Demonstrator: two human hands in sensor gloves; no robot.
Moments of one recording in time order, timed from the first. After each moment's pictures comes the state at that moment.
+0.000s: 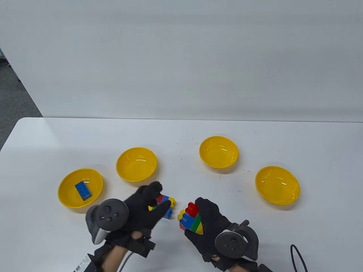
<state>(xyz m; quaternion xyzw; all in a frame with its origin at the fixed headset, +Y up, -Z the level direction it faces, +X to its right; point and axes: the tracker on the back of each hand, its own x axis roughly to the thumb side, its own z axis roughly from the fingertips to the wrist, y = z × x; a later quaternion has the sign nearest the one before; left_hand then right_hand) -0.166 -0.649 -0.268 0.06 -0.16 0.41 0.89 0.088 -0.672 -0.237 0.27 -0.22 0.90 0.28</state>
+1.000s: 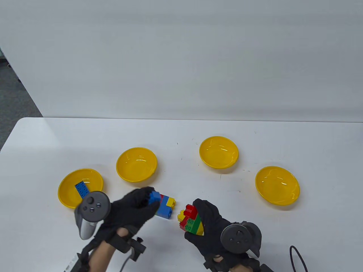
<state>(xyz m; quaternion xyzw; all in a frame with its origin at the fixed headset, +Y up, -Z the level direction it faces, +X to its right) -0.243 -0.597 -0.284 0.08 -0.11 0.42 0.90 0.098 -0.682 -0.246 0.25 -0.11 0.89 0.37</state>
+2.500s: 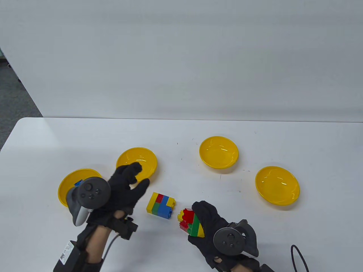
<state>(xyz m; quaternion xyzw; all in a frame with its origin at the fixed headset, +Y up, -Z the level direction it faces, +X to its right) -0.201 -0.601 -0.295 0.08 -0.15 0.40 0.90 0.089 -0.680 -0.242 0.29 -0.13 0.91 0.28</state>
